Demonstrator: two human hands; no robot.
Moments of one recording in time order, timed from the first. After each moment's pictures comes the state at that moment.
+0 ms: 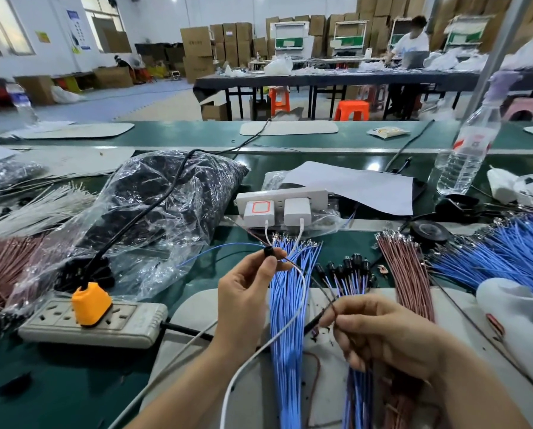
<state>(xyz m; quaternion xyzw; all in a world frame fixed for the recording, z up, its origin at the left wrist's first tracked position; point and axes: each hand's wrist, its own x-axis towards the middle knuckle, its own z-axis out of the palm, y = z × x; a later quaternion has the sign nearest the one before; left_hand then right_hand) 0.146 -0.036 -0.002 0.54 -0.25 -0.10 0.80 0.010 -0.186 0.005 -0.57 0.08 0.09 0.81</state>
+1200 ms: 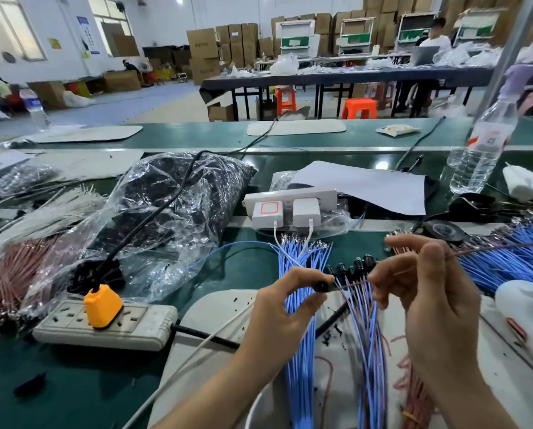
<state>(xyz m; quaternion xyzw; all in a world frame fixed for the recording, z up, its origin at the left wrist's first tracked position) 0.132 -0.033 -0.010 0.61 -0.45 -0.08 0.64 0.018 -0.141 0.037 -0.60 0.10 -0.51 0.61</state>
